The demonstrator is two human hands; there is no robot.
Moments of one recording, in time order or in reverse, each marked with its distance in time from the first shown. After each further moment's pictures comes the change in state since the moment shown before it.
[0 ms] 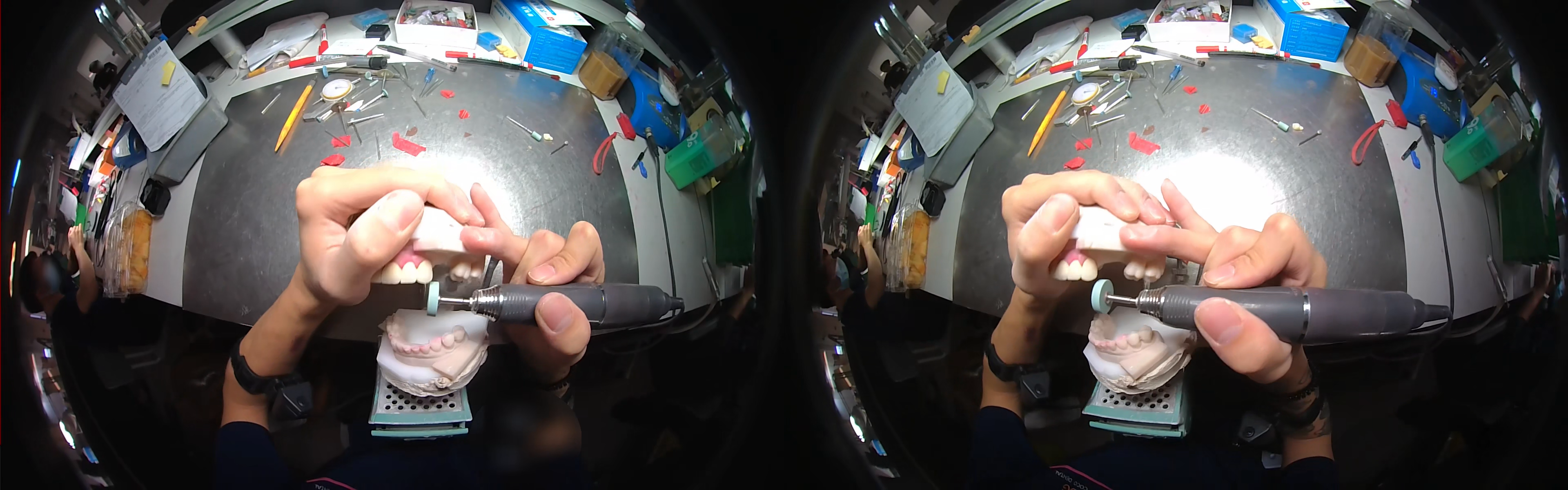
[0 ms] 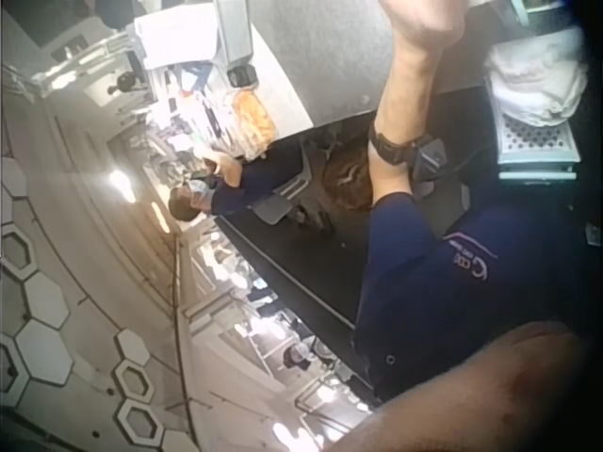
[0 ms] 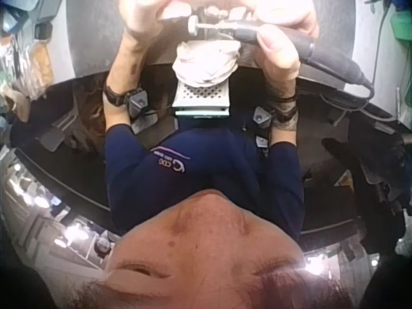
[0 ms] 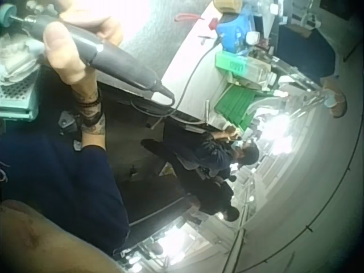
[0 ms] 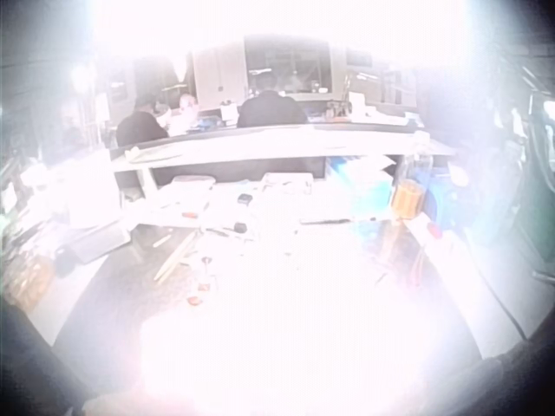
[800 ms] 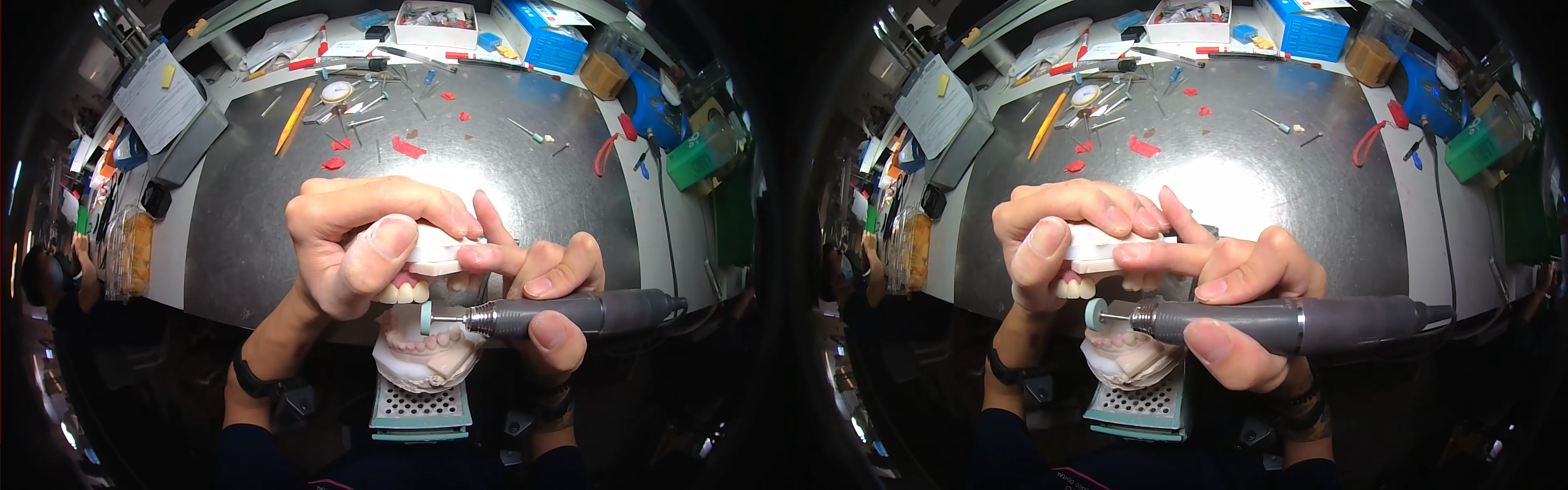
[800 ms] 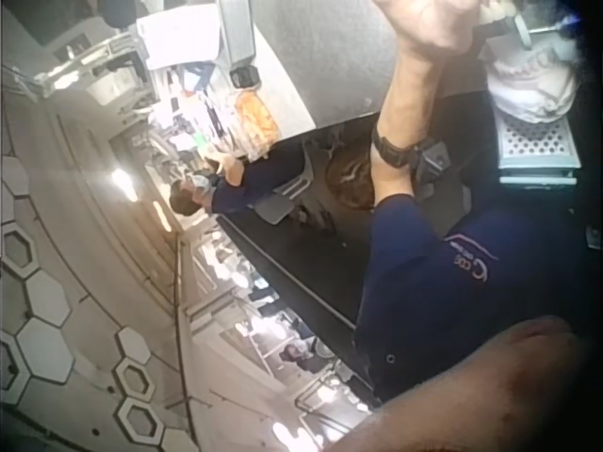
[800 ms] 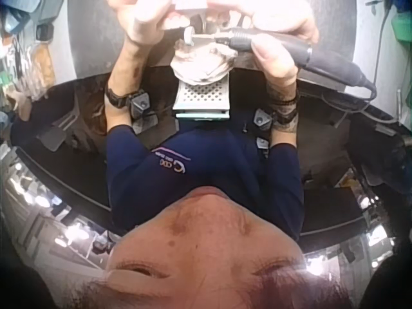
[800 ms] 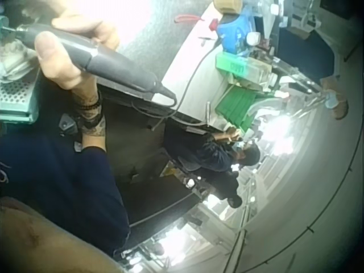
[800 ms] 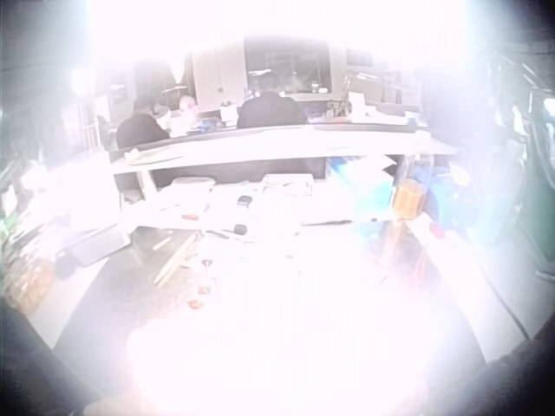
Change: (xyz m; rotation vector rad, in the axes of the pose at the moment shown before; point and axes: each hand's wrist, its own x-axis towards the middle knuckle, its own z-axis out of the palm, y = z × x) left_hand 0.002 -0.006 0.000 0.008 -0.036 0.171; right_hand -0.001 -0.004 -0.002 -0.007 -0.032 -0.004
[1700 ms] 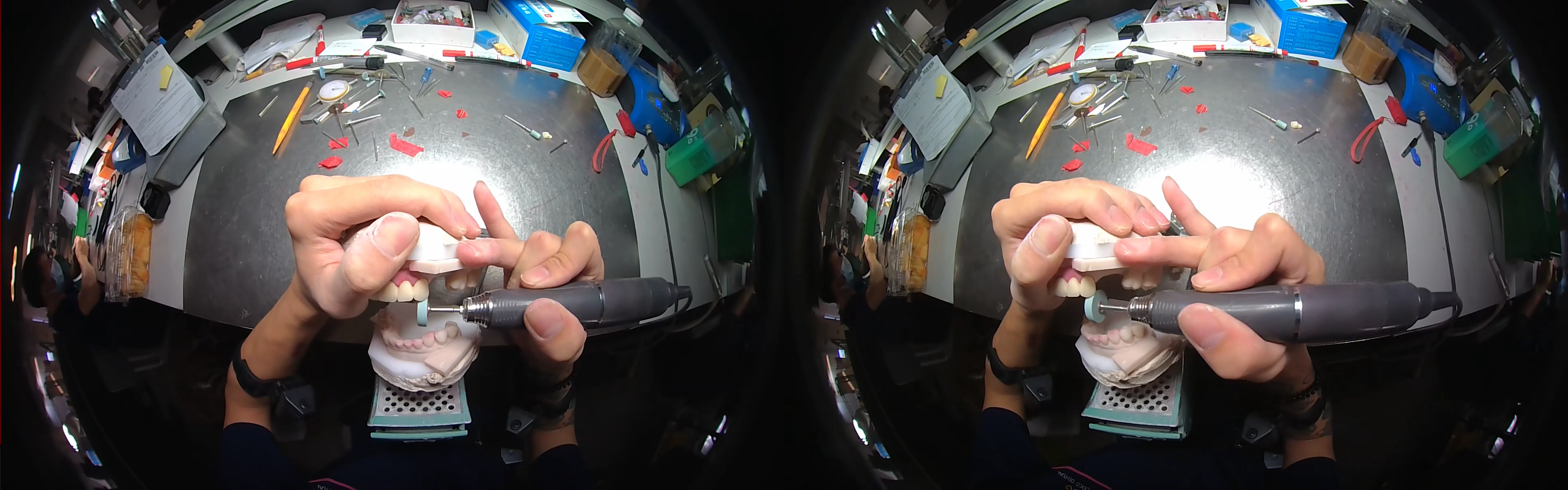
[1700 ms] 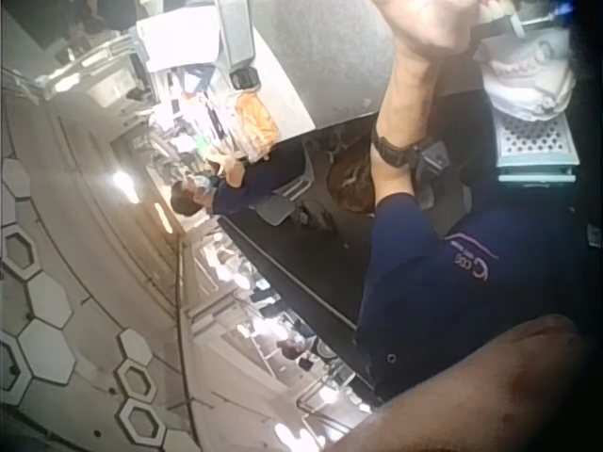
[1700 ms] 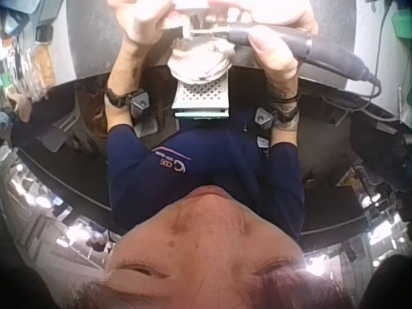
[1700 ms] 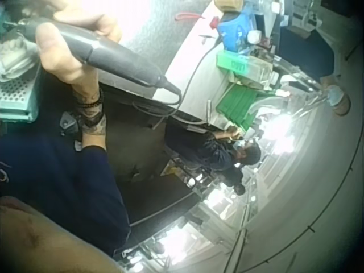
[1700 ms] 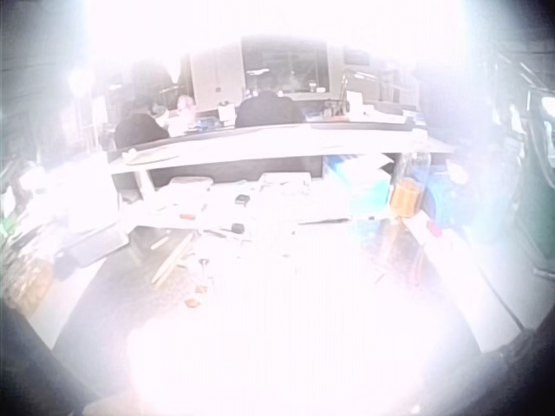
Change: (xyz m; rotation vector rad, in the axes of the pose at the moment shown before) left_hand 0.002 0.002 0.000 0.041 -0.031 0.006; right_hand 0.003 -0.001 0.003 -0.043 0.041 0.020
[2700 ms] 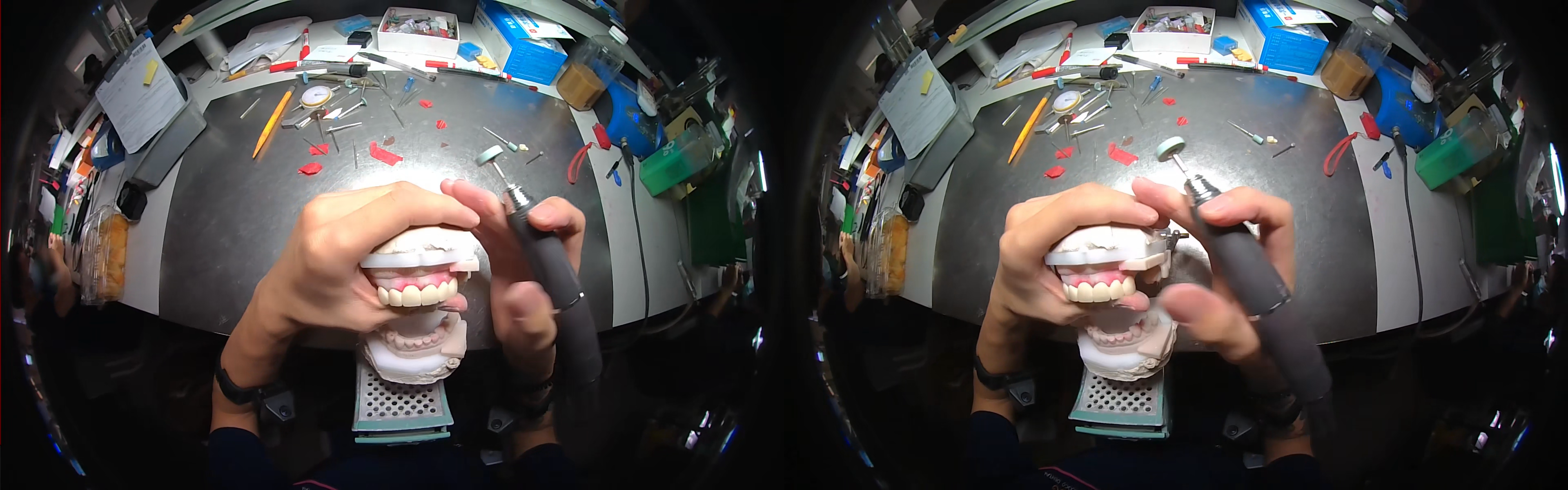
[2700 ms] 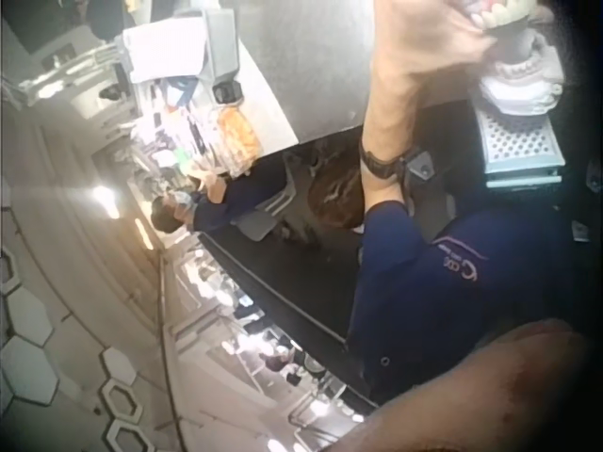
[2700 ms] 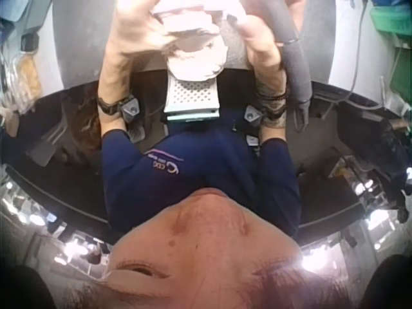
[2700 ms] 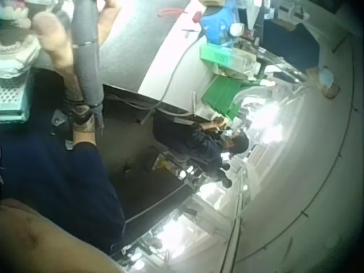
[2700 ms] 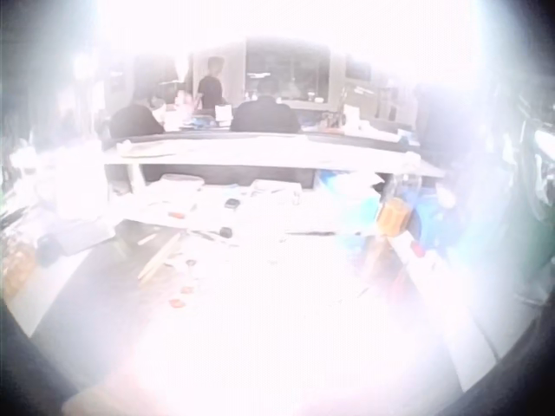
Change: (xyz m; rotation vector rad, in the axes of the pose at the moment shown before) left_hand 0.004 0.010 -0.003 0.385 -0.201 0.099; right_hand 0.003 0.003 -0.002 -0.012 -0.037 0.001
